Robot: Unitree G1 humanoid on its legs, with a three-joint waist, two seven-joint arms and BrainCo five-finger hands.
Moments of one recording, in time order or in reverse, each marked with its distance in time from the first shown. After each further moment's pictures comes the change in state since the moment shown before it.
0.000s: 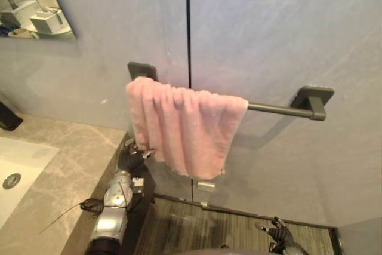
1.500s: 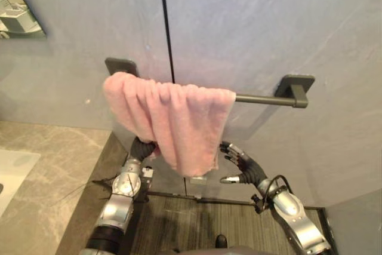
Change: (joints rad) left arm -0.078 0.041 -0.122 -0.056 -0.018 -0.010 -0.032; right arm -0.017 -0.263 0.477 -0.871 0.087 -0.091 0.299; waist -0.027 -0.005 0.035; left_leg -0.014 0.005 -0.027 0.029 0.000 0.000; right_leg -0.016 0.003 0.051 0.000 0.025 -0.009
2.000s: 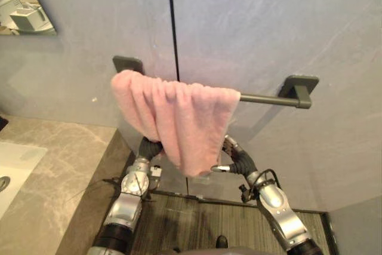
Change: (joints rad) left arm -0.016 -0.059 -0.031 -0.009 -0.016 0.000 0.000; right arm -0.083 0.123 0.011 0.099 -0.047 -0.014 -0.114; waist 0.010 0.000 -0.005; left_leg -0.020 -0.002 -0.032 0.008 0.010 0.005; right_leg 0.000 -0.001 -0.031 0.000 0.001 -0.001
